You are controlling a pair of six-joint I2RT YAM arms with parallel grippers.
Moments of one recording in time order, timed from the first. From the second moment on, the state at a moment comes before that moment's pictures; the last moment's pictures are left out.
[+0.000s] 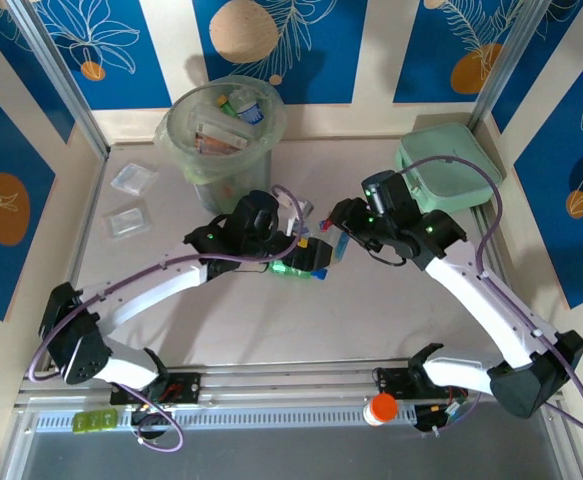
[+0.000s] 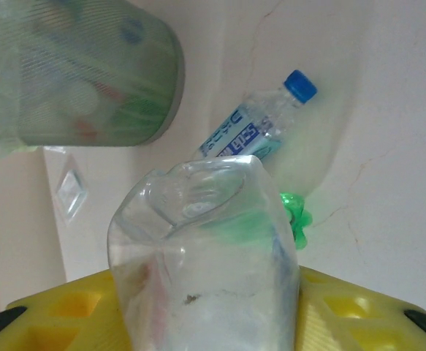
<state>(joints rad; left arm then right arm) -0.87 1.44 1.18 -0.32 0.40 -0.51 0.59 1.17 1.26 -0.86 0.00 1.05</state>
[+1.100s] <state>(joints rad) -0.83 1.49 1.27 -0.29 0.41 -0.54 0.51 0.93 1.18 -0.87 -0.02 1.04</state>
